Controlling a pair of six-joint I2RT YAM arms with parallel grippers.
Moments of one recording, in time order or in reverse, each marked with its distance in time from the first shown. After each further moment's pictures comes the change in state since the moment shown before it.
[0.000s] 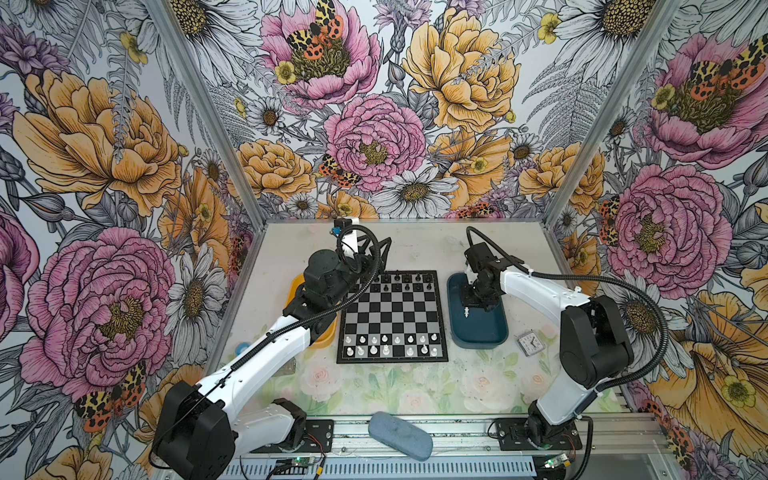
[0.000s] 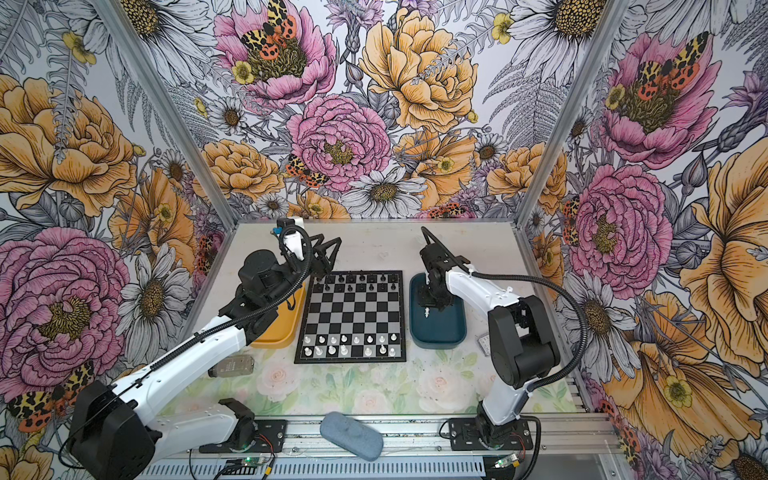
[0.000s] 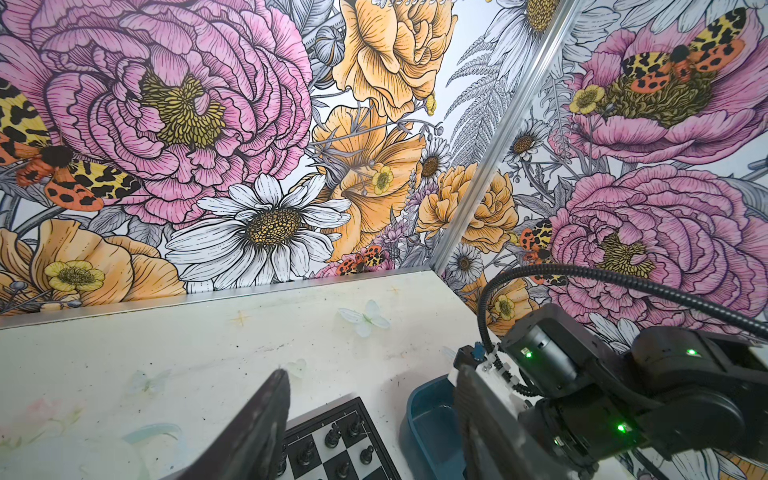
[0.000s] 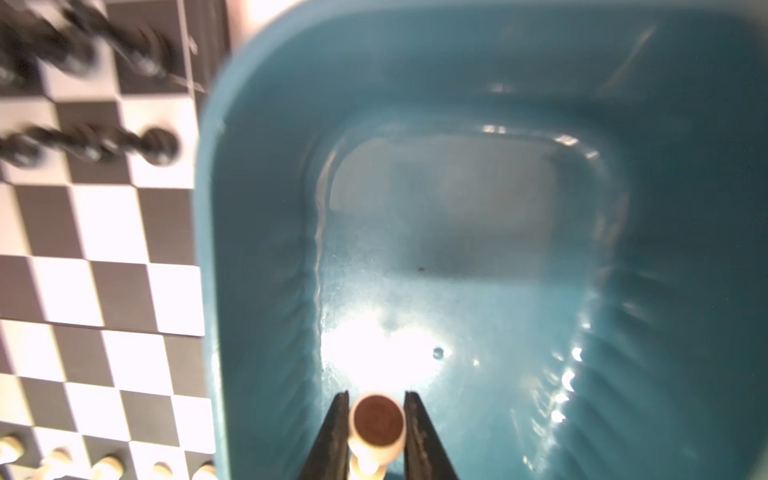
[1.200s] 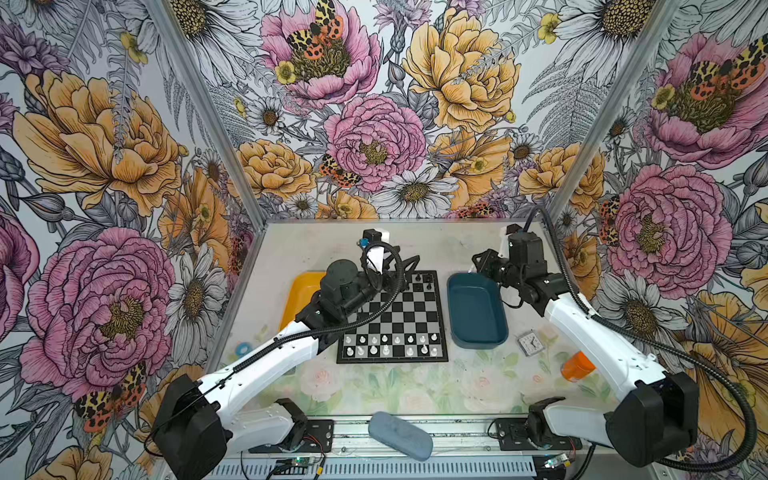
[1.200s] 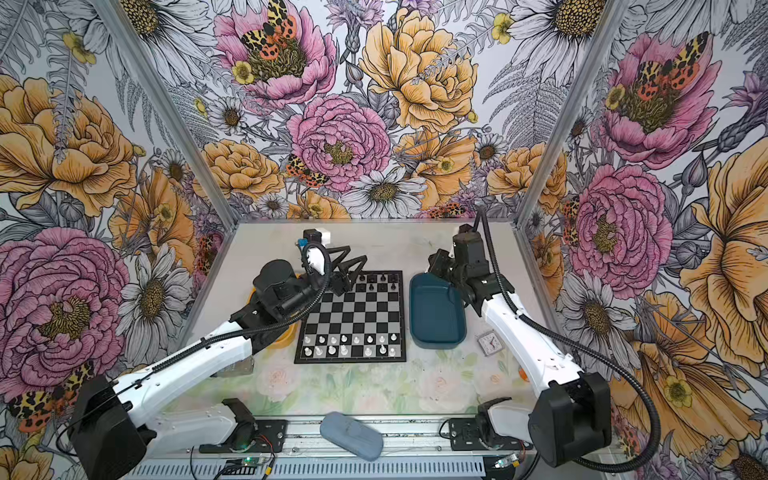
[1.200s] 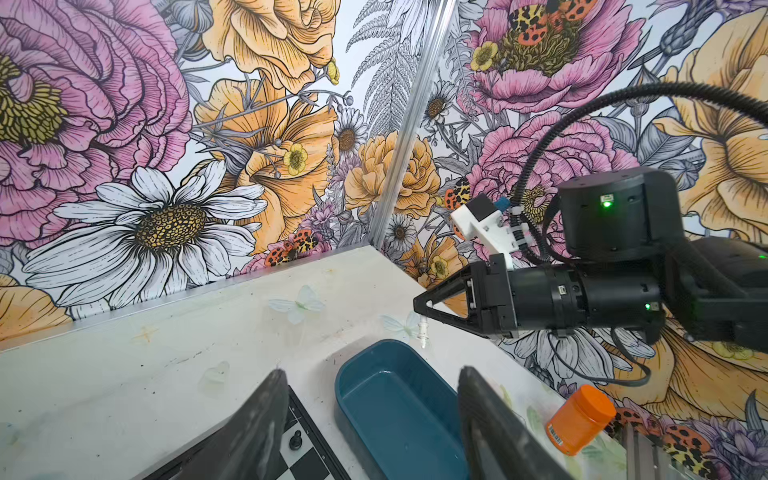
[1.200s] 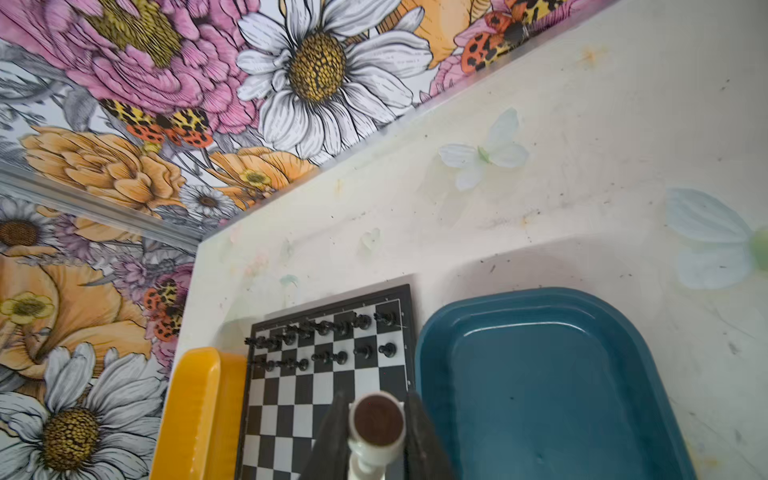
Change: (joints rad) left arm -0.192 0.000 0.008 0.004 0.030 0.072; right arm -0.068 -0.438 -0.166 0.460 -0.059 0.315
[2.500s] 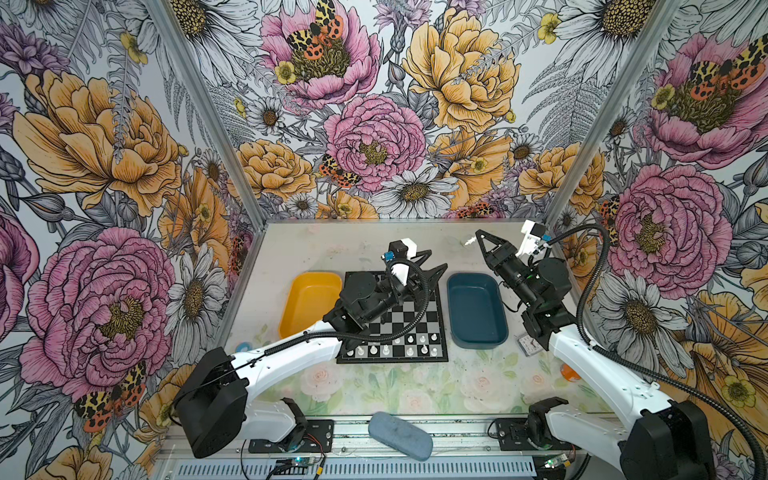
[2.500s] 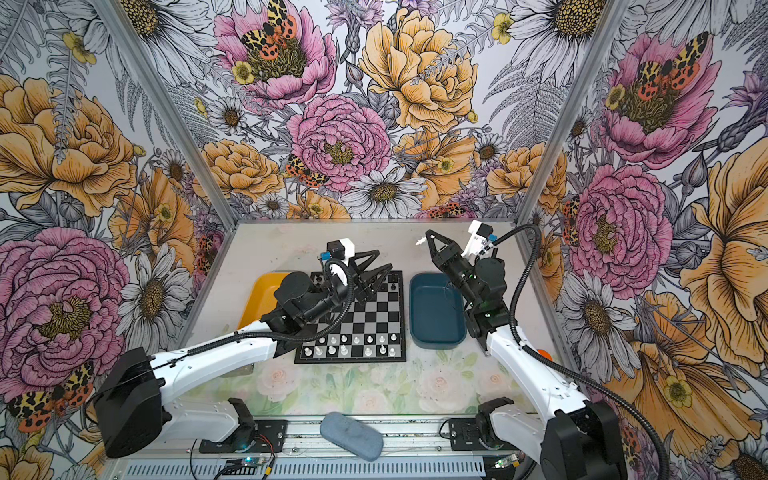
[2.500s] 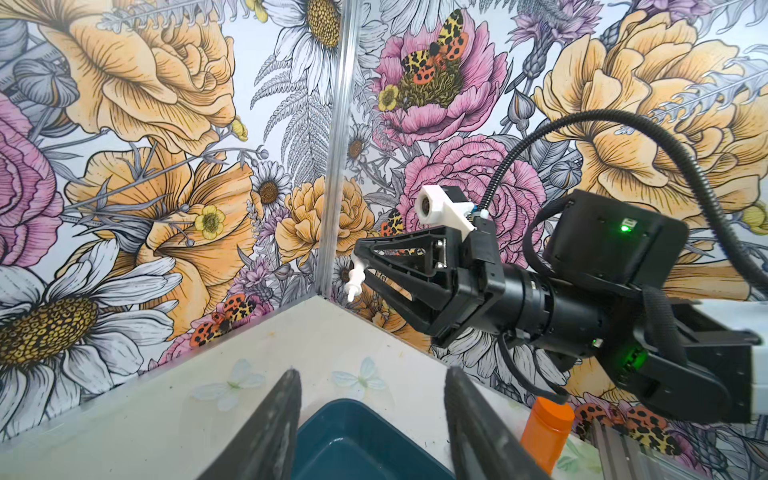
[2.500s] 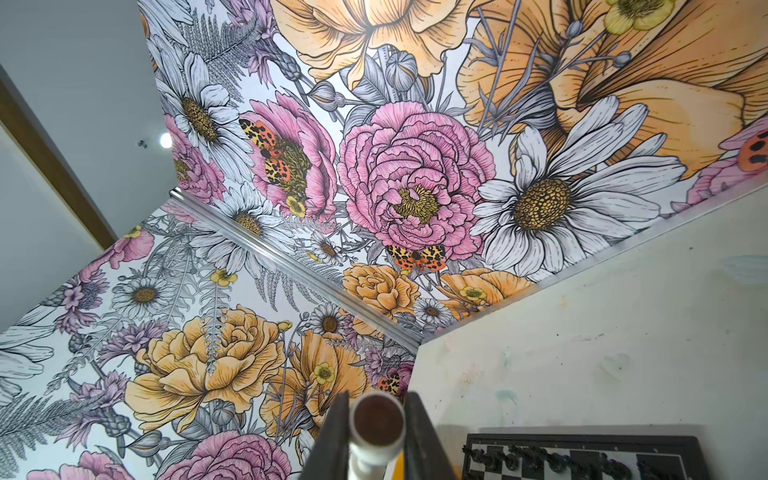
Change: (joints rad) left arm -0.138 0.167 -0.035 0.407 0.026 0.087; right arm -0.002 -0.168 -0.327 0.883 -0.150 0.410
